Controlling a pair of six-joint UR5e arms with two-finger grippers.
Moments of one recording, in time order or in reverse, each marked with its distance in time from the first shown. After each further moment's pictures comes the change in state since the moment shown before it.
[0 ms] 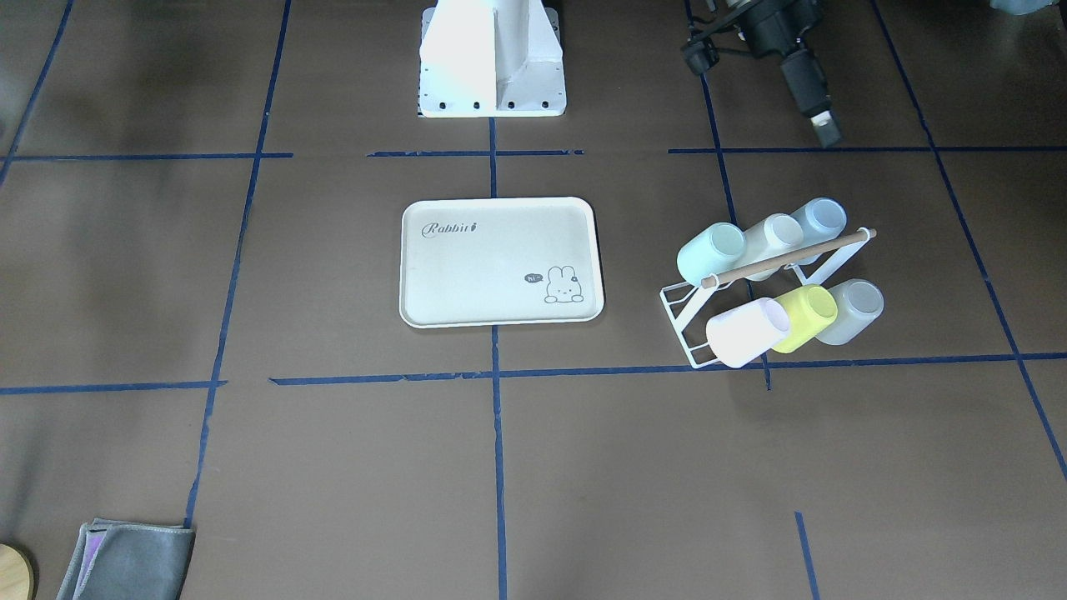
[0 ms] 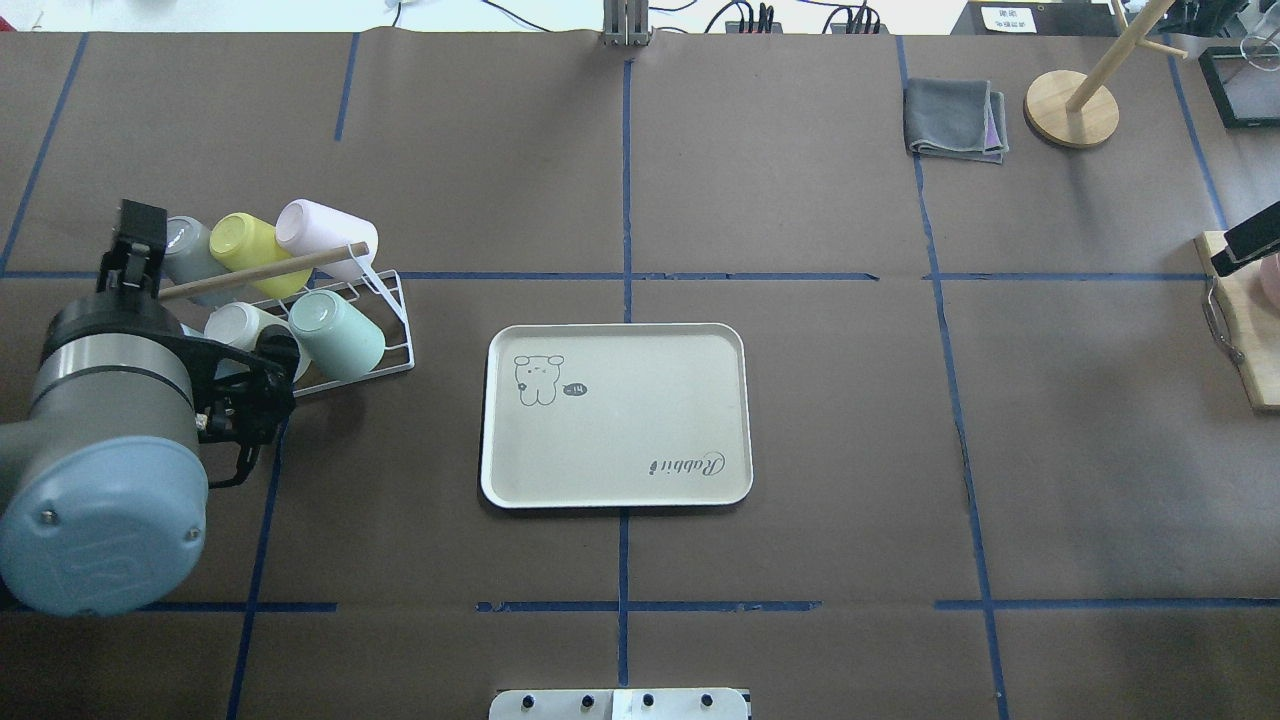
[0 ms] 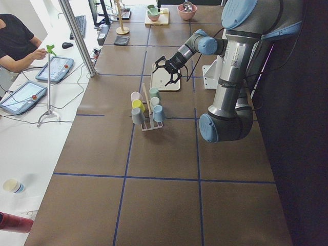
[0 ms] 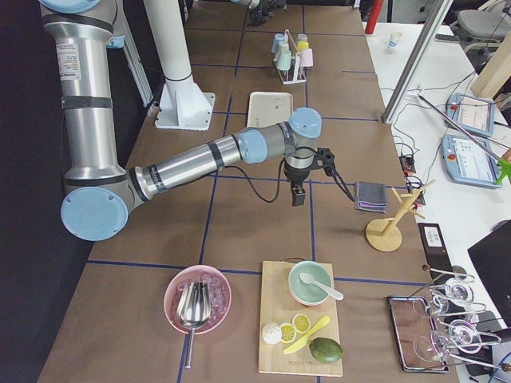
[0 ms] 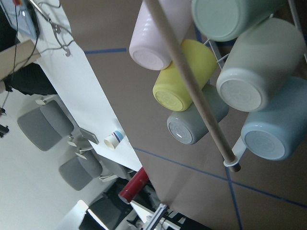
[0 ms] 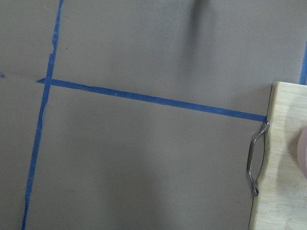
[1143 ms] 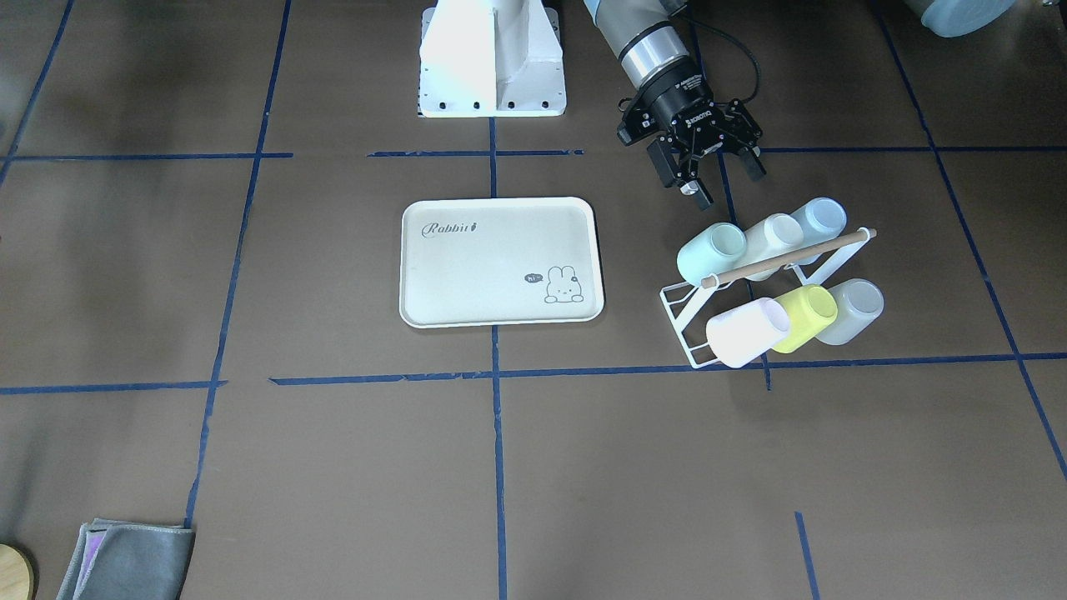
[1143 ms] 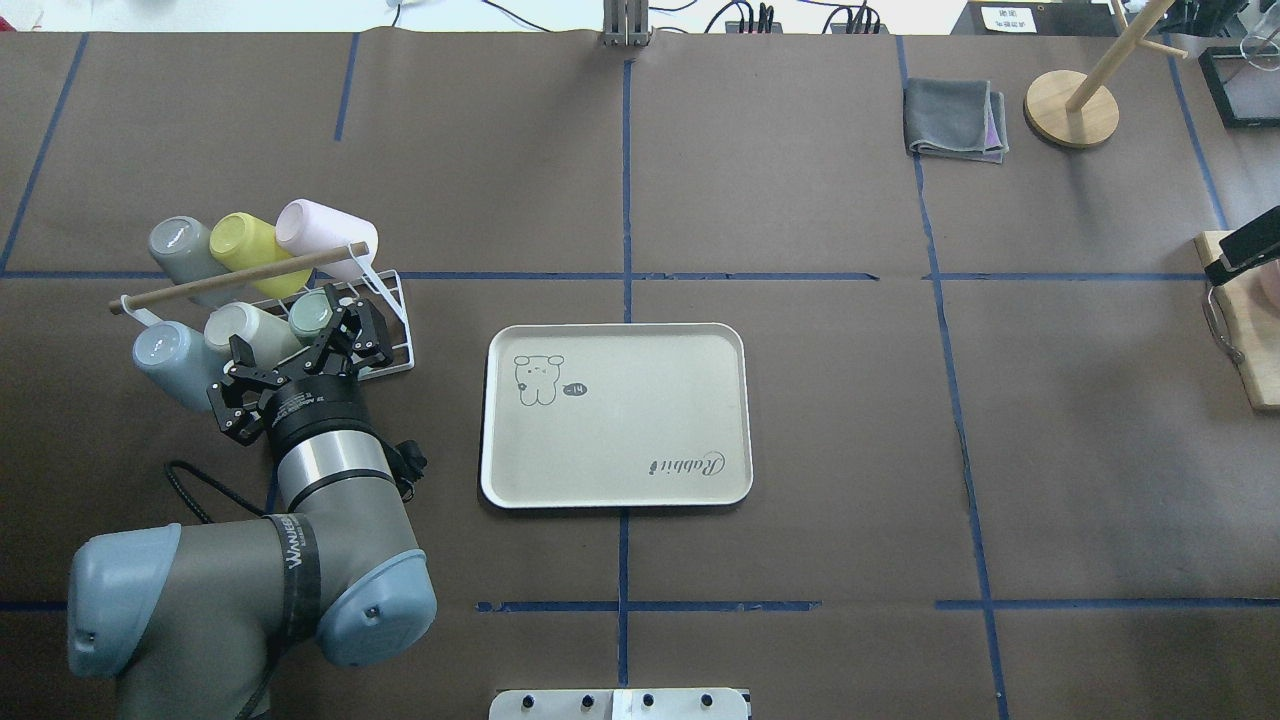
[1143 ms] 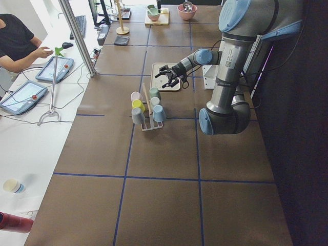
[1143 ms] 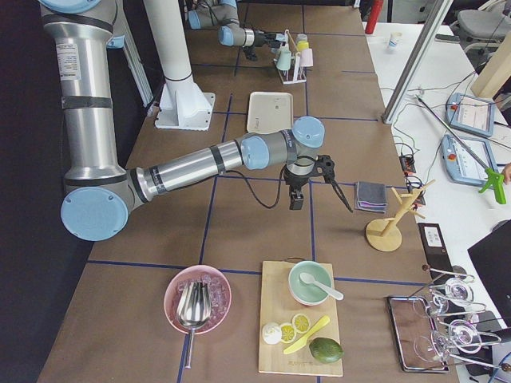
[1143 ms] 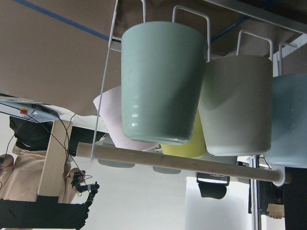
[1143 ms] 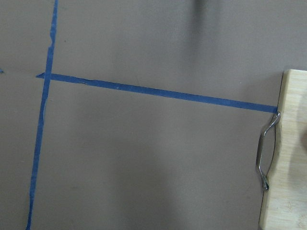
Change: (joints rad) left arm 0.119 -0.100 0.331 0.003 0.244 0.287; right arm 0.001 0.005 -0.039 0.002 0.047 -0.002
